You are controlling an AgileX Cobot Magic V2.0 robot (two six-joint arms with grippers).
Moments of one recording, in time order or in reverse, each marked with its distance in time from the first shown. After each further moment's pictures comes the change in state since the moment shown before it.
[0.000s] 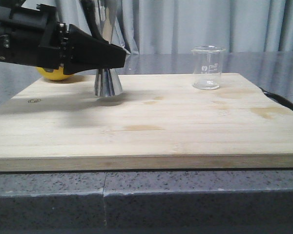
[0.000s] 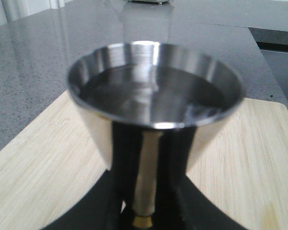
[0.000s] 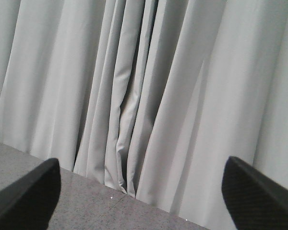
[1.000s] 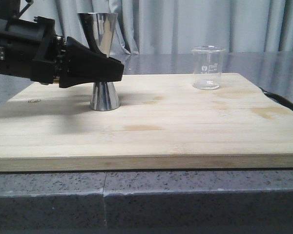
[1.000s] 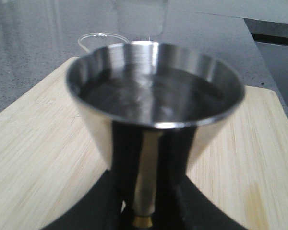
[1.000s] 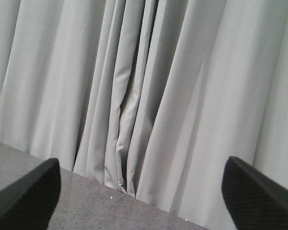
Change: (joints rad) left arm 0.000 0.000 0.048 0.015 -0.002 0.006; right arm 0.000 0.000 0.000 0.000 0.000 0.000
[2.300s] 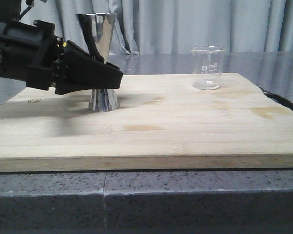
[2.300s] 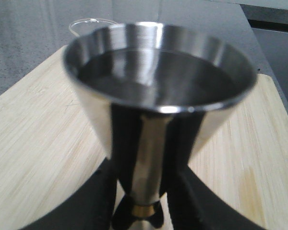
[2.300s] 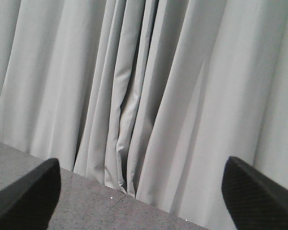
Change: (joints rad) left arm 0.000 -0.004 0.000 0.049 -0.015 -0.014; right arm 0.000 0.000 0.000 -0.001 0.000 0.000
